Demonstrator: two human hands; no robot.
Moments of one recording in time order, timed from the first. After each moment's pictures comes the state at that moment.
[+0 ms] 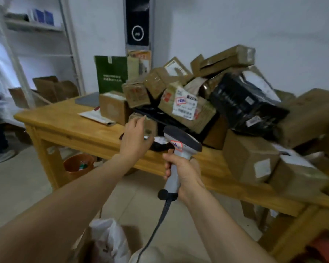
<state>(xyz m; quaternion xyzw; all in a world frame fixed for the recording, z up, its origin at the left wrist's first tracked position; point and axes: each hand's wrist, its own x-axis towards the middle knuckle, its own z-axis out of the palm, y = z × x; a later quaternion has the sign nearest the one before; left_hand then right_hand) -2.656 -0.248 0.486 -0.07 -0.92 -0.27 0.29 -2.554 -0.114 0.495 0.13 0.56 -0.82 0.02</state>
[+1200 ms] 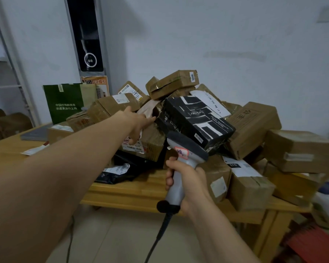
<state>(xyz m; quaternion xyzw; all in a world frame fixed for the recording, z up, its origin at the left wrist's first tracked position) -2.764 -0.130 0.623 -0.22 -0.93 0.29 0.04 -2.558 -0.009 0.537 0.12 0.49 -0.86 -0.07</state>
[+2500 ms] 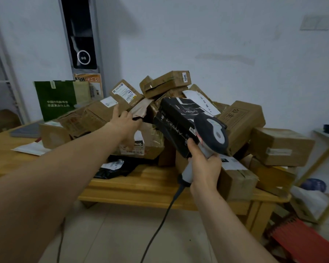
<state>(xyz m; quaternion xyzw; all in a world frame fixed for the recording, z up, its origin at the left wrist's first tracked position) -2.723 -0.136 0.600 -0.18 -0.95 0.22 0.11 -2.570 0.024 0.530 0.16 0.49 -0.77 -0.36</state>
